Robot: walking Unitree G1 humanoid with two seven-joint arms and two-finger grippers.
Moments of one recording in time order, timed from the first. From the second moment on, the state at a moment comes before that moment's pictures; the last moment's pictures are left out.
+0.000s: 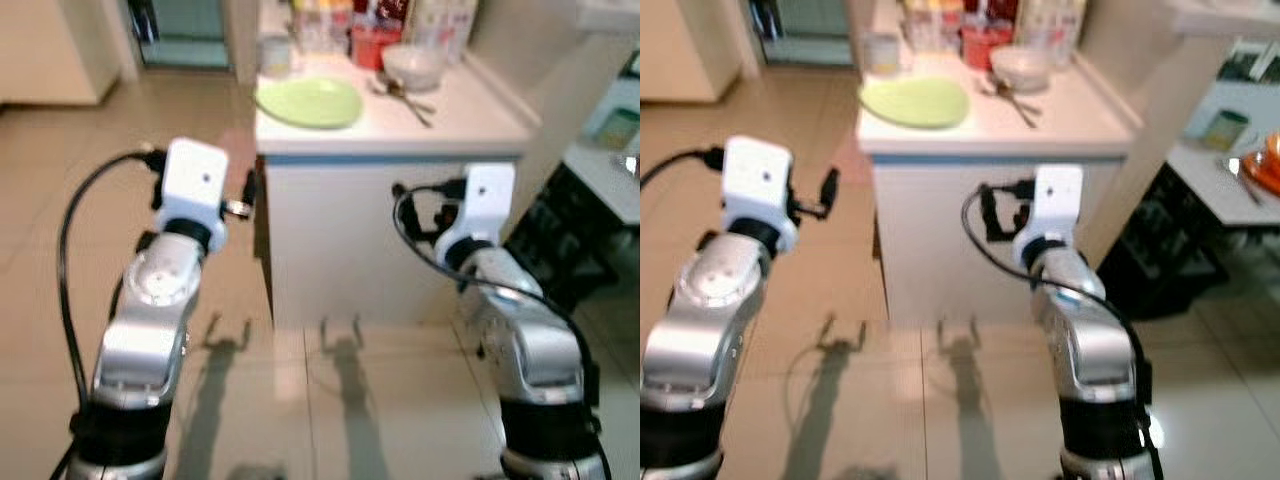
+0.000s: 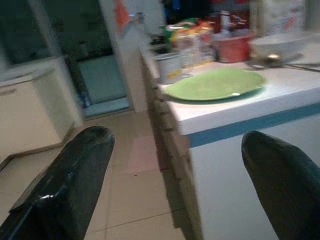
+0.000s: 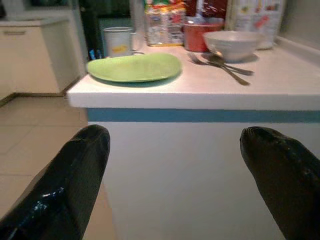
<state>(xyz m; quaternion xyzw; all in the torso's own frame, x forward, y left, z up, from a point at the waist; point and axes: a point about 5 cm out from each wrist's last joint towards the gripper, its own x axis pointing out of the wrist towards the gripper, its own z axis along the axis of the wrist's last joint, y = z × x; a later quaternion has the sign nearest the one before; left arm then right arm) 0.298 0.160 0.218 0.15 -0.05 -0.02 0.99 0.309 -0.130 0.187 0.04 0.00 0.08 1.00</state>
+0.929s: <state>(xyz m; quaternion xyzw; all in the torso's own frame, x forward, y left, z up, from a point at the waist) 0.300 0.161 0.225 0.14 -0.08 0.00 0.99 0.315 -0.144 0.192 0.04 -0.01 0.06 1.00</state>
